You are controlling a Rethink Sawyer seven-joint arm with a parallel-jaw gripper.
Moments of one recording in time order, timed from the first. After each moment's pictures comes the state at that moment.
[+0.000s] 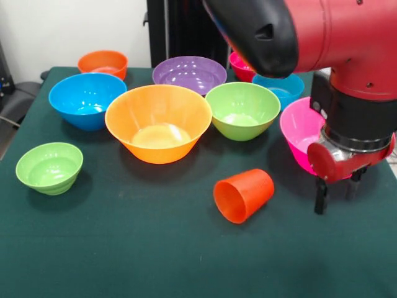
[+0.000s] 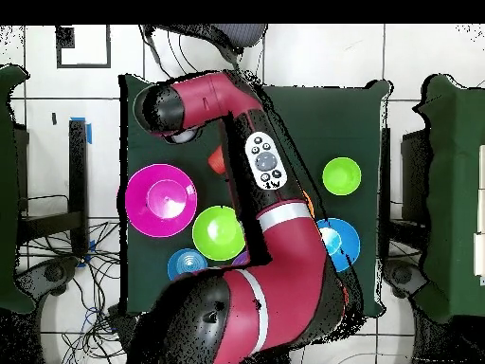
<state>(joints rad) -0.28 -0.34 0.61 1.00 -0.61 0.99 1.56</state>
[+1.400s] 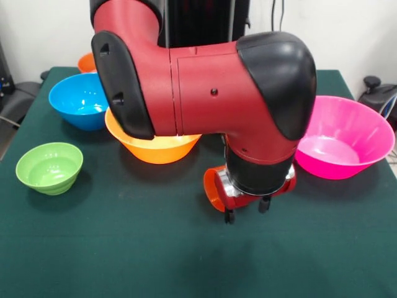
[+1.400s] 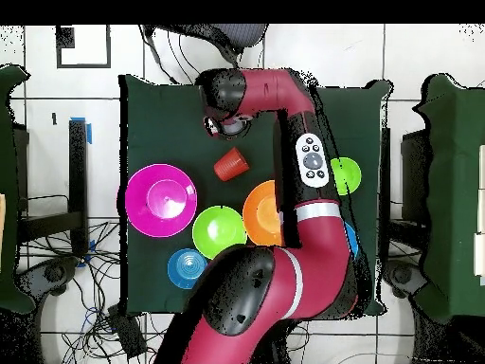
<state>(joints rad) -0.37 -0.17 0.61 0.76 -0.61 1.30 1.50</state>
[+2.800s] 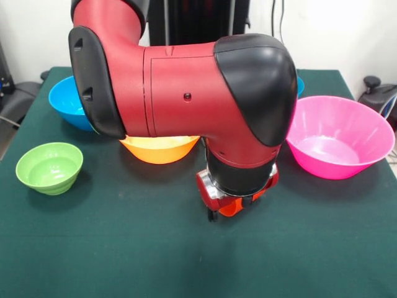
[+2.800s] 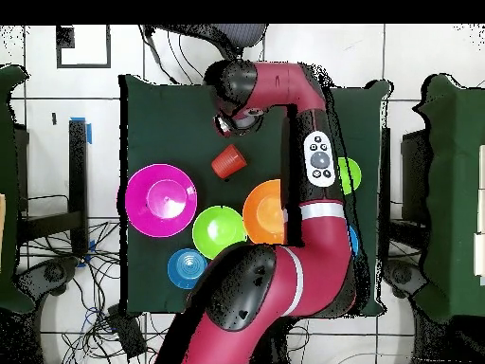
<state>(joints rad) -0.37 -0.15 0.61 0.68 -0.62 1.41 1.36</state>
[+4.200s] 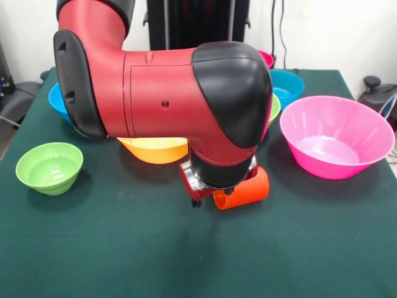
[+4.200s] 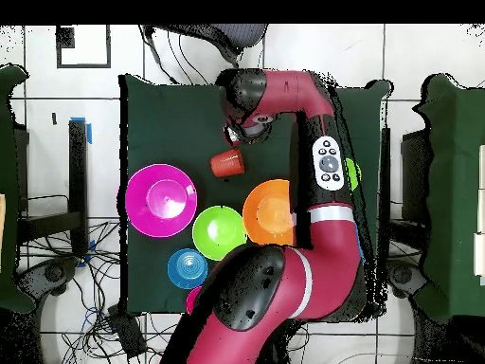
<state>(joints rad) -0.40 -0.15 0.57 0.72 -0.60 1.44 1.36</state>
